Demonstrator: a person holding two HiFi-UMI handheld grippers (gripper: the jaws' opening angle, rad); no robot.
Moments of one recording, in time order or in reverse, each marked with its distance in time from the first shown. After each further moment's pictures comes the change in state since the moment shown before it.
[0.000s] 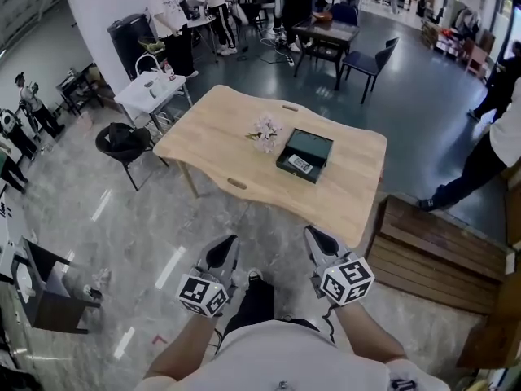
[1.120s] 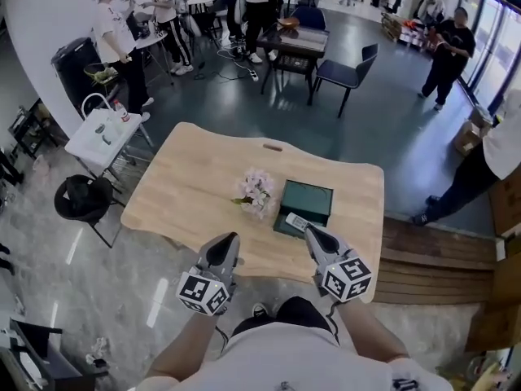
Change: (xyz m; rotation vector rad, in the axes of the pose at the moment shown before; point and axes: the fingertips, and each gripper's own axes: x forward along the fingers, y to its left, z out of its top) left arm 0.288 0.248 0.045 -0.044 -0.018 -0.203; right arm 0.293 -0.167 0.078 -0.028 0.027 -0.209
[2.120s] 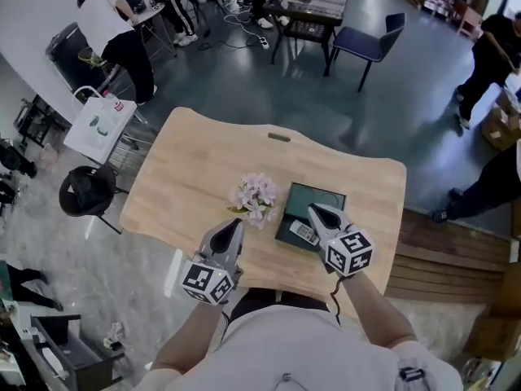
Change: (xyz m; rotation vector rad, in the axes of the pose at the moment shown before) left arm 0.157 0.066 -0.028 -0.041 0.124 0.065; right arm 0.144 -0.151 -0.021 0.044 0.163 0.057
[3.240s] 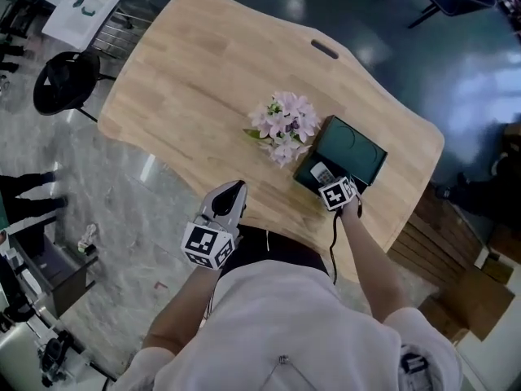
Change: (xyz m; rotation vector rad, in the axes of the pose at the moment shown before) left arm -0.031 0.110 -0.177 -0.231 0.249 0.180; right arm 0.106 -0.109 -0.382 -0.322 1.119 -0.081
